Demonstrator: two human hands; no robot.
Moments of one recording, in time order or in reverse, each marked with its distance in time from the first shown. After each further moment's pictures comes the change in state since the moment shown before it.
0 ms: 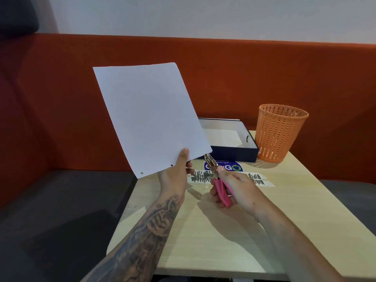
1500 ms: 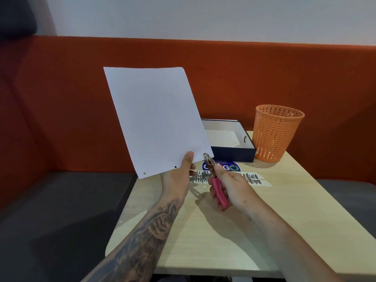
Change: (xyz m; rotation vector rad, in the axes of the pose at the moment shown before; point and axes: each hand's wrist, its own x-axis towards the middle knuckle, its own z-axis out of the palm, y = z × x) left_hand -0.006 -0.004 0.000 0.241 -0.065 -0.031; right_hand -0.002 -0.005 0.009 -0.011 0.067 0.050
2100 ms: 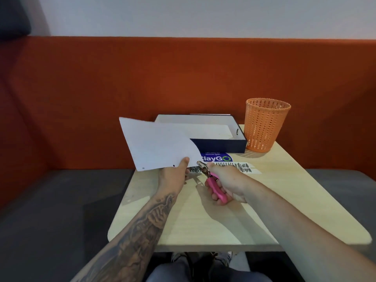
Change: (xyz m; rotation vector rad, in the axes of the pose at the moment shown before) left_hand -0.010 -0.011 -0.008 0.217 -0.015 -0.077; right_hand -0.013 -0.016 -0.005 -0.098 -0.107 0.324
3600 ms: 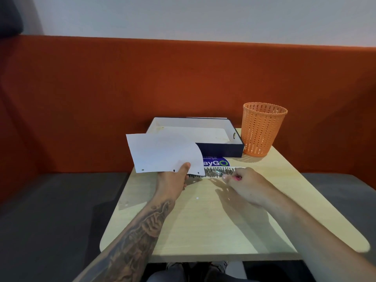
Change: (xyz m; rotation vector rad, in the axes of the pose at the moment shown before) left_hand 0.009 -0.006 0.003 0.051 -0.041 0.021; right_hand 0.013 0.029 -0.058 -0.737 0.425 -0.202
